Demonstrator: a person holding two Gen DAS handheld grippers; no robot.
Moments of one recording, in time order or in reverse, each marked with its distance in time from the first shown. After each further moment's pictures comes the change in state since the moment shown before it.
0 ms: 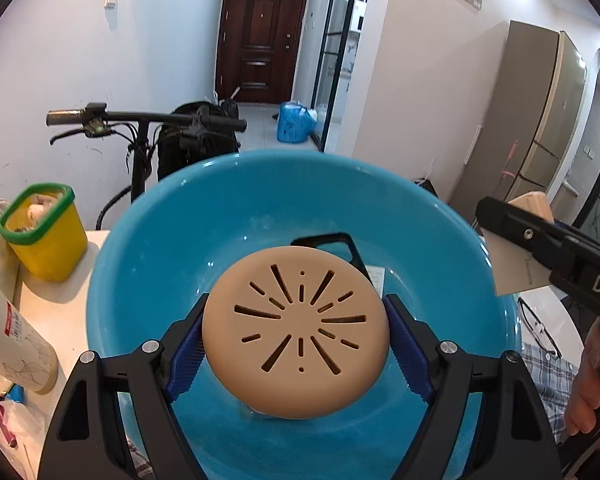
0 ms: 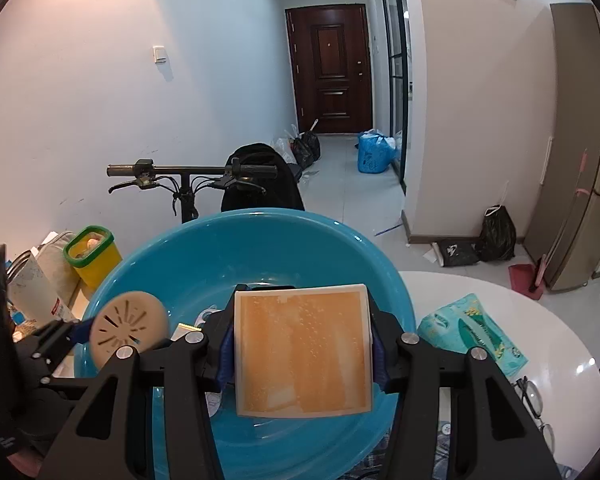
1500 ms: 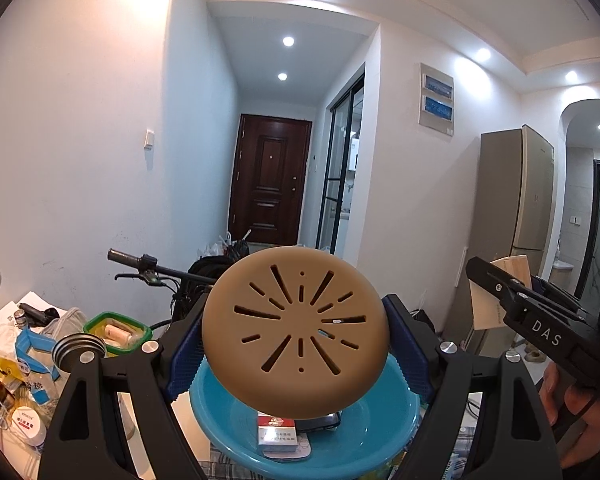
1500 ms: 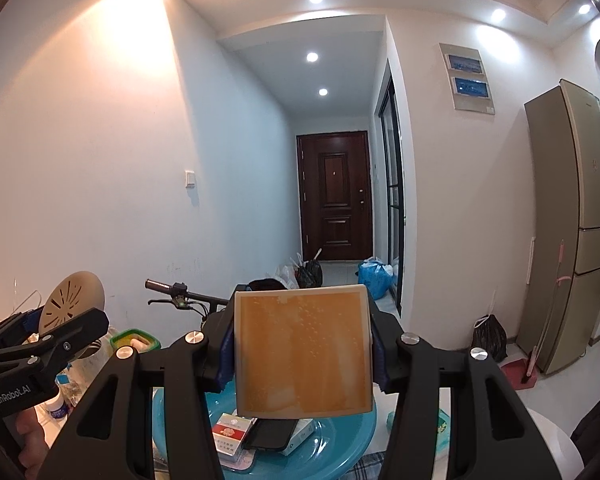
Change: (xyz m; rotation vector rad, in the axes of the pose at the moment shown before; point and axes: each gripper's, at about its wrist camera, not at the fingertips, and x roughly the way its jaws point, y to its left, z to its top) left arm -0.222 -0.027 0.020 0.006 -0.547 0.033; right arm -0.161 0.039 0.028 -0.046 -0.481 -0.005
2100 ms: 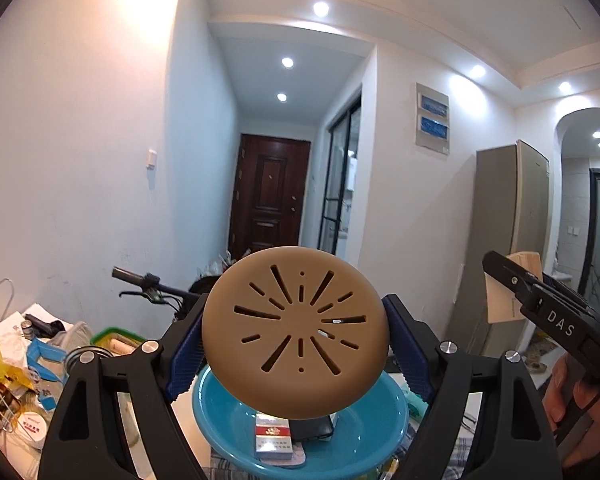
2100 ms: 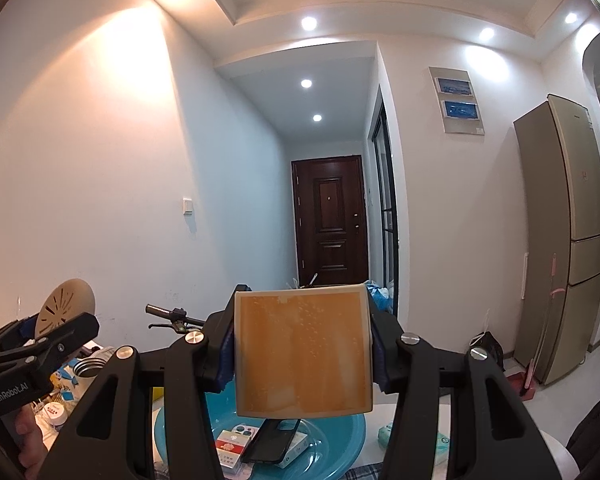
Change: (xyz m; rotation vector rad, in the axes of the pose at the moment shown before) left arm -0.037 -0.005 0.007 0.003 -0.073 -0.014; right arm -0.042 0.002 0.013 0.008 -0.108 -0.018
